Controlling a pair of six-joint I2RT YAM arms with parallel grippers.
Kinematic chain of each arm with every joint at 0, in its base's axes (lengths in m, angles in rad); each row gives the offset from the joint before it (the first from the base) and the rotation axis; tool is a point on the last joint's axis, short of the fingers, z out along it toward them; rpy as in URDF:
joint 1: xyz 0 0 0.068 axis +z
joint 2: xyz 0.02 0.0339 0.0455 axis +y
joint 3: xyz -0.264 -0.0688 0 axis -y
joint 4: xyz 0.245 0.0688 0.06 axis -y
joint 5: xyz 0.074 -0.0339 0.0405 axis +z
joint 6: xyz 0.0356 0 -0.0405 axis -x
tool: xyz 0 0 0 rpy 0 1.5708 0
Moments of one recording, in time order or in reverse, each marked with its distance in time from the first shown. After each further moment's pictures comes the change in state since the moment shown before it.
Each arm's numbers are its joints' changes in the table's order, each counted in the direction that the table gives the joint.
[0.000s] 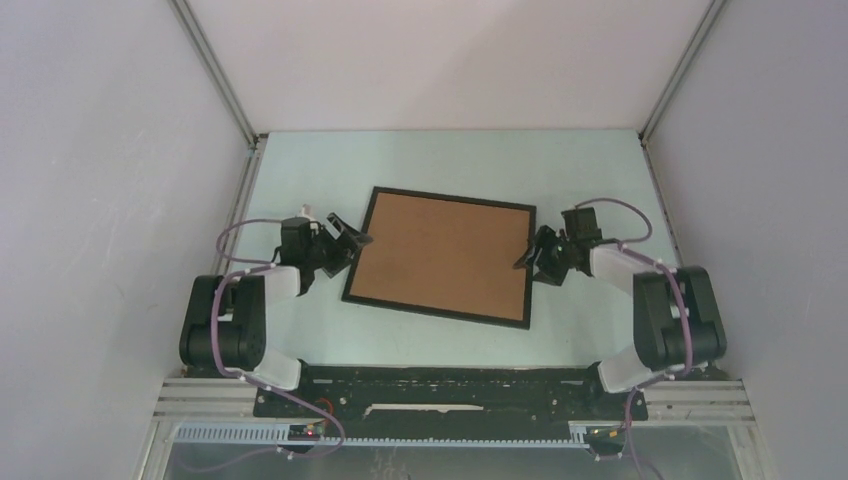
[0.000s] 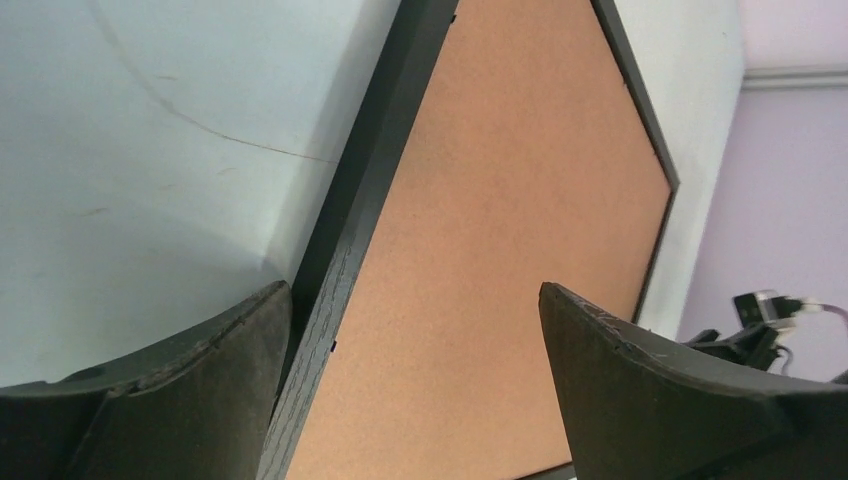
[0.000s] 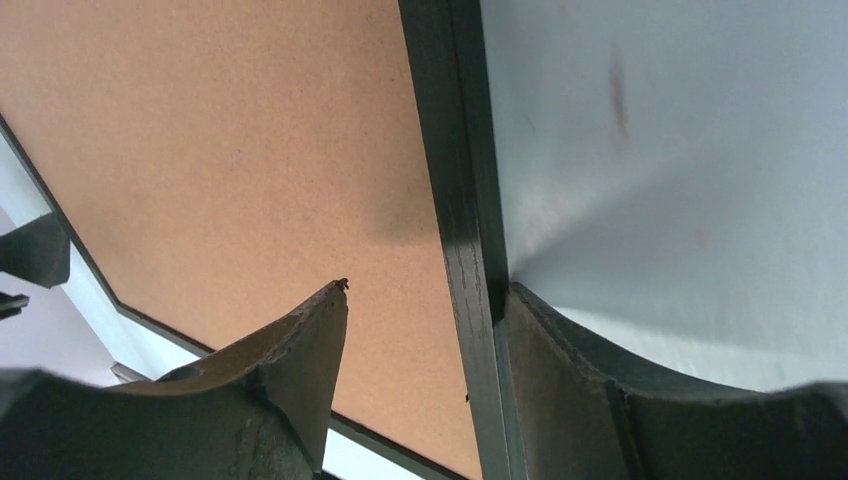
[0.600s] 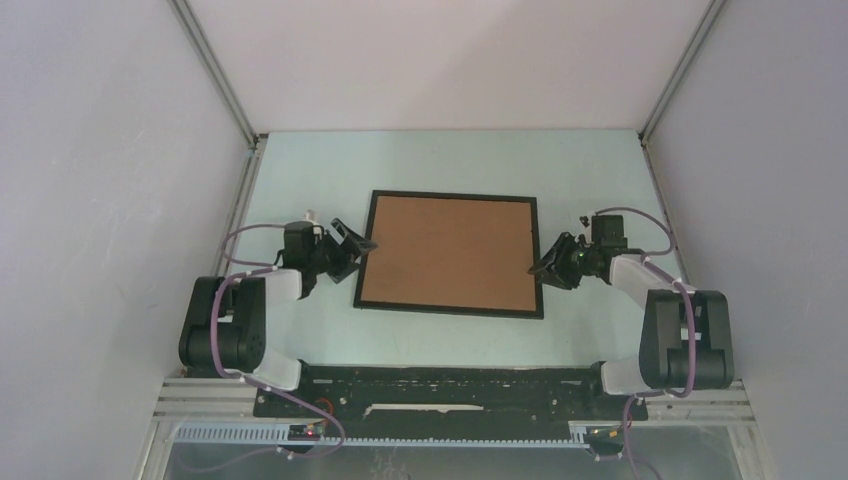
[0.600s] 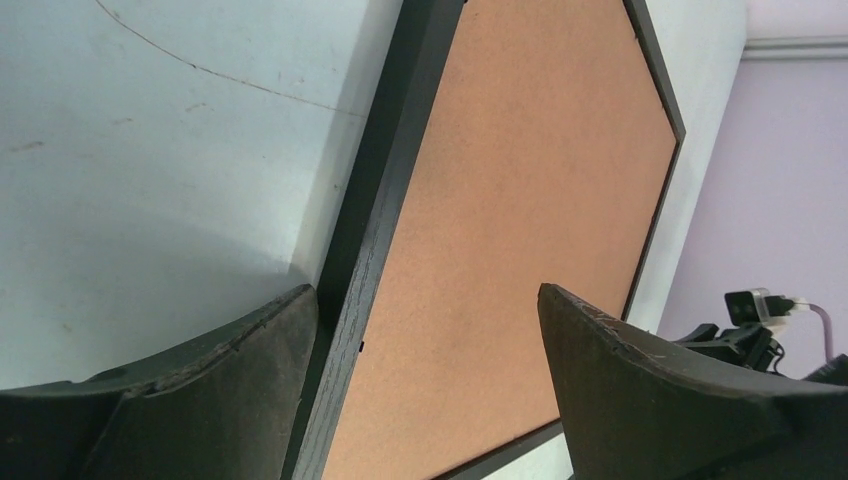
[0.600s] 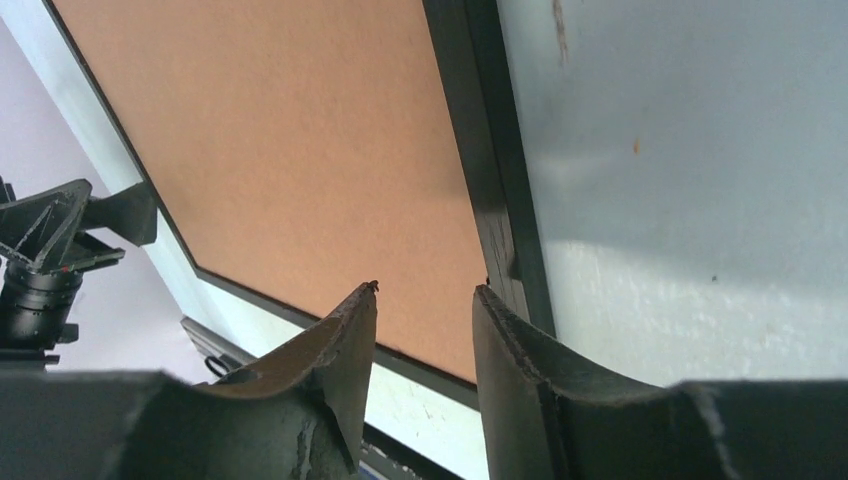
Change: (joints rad) left arm -0.009 -0.031 -0.039 -0.007 0.009 0.011; right arm -0.142 -0.059 -0.006 -0.048 0.172 0.065
